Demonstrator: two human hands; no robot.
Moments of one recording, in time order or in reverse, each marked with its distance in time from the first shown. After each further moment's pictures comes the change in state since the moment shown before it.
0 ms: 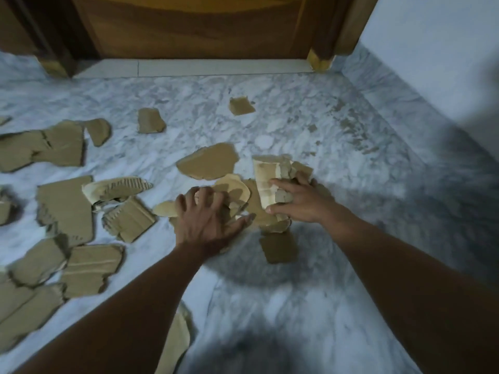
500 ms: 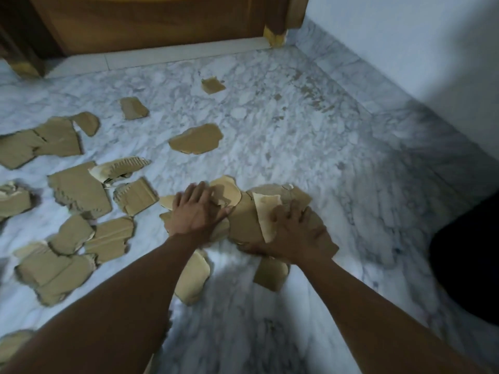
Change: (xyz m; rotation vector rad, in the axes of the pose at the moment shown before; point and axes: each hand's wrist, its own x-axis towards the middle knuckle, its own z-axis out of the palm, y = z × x) left_hand -0.092 -0.025 -0.021 -0.177 -0.161 0.134; right_hand -0.197 -0.046 0.147 -0.119 0.337 0.219
